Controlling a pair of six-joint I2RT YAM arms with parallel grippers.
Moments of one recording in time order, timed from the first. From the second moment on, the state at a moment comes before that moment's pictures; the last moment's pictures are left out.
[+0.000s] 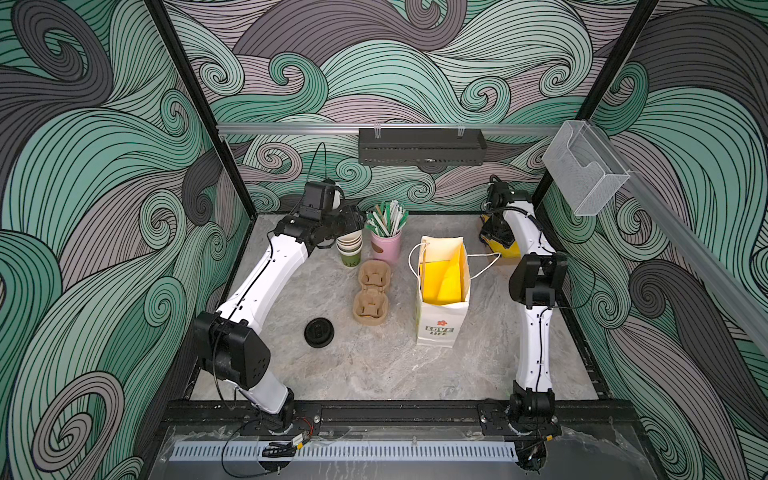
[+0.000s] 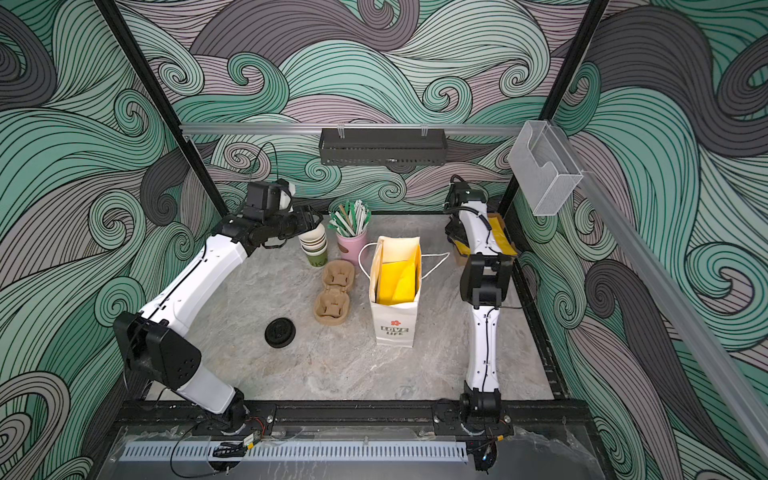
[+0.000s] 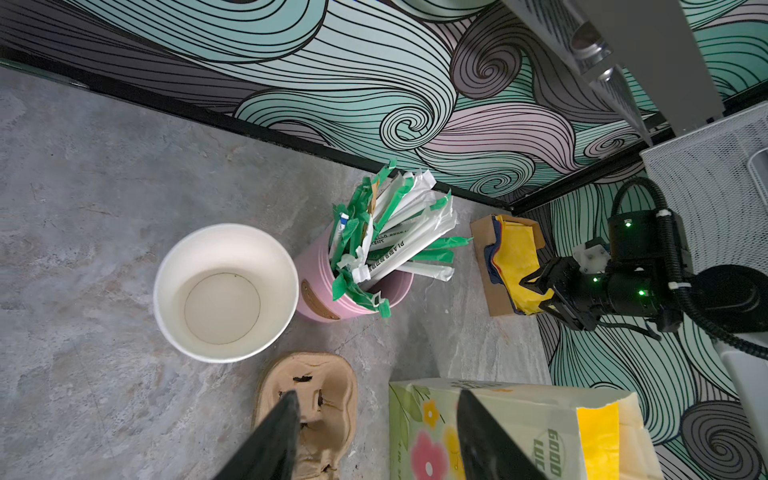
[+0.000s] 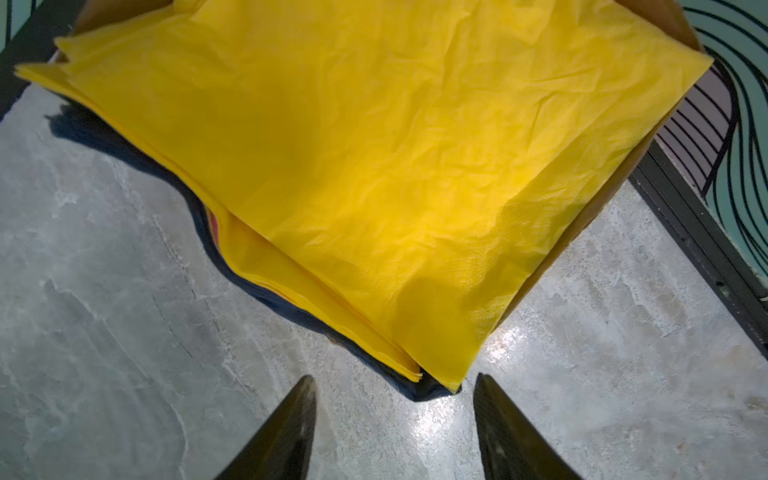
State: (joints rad) left arm -0.32 1.58 1.61 -0.62 0.18 -0.56; right arm 0.00 2.46 2.45 -1.34 0.29 0.75
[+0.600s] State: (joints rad) left arm -0.29 1.55 1.54 -0.59 0.17 -0.58; right arm 0.01 2.37 2.22 -1.29 0.34 1.06
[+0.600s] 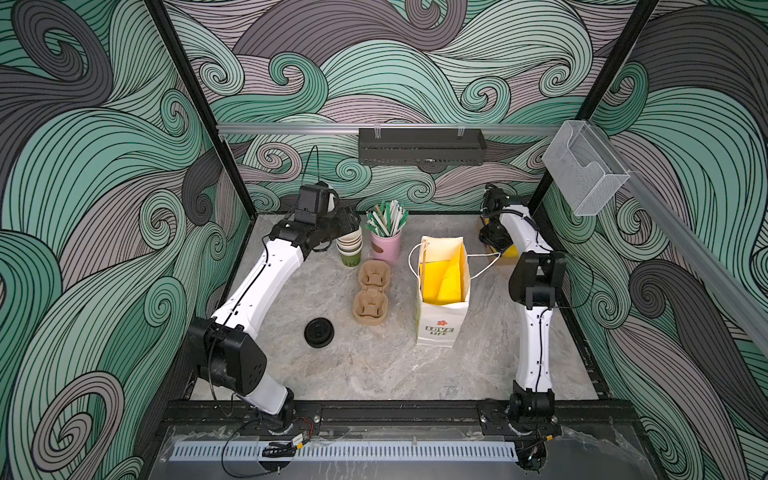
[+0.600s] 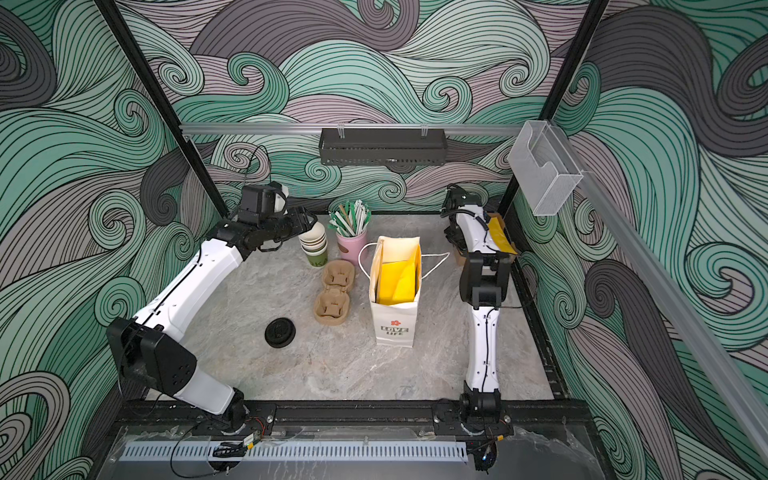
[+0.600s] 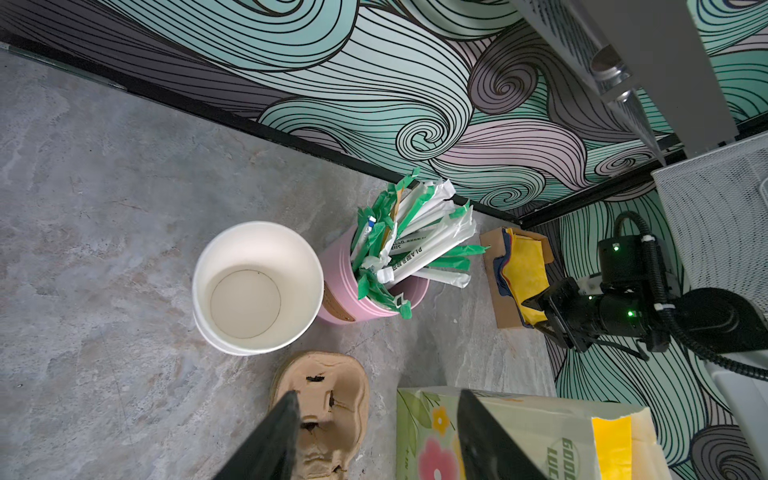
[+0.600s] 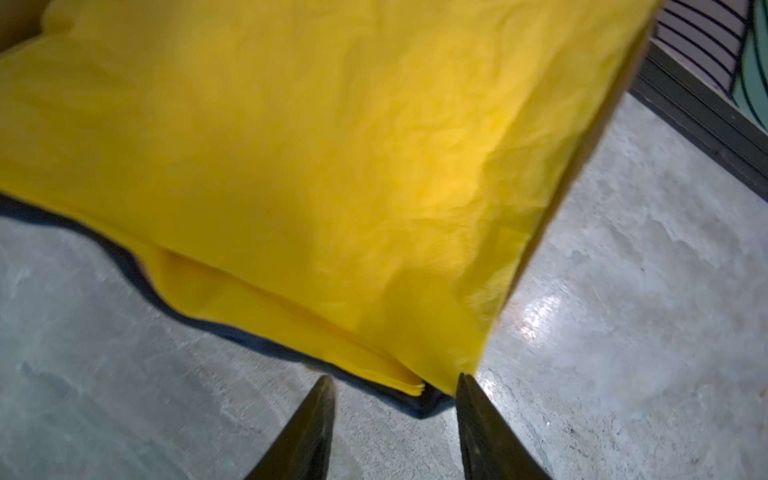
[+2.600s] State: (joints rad) left arm -0.27 1.50 1.47 -0.58 0.17 -0.59; right arm 0.16 1.93 1.50 -0.93 0.30 1.75
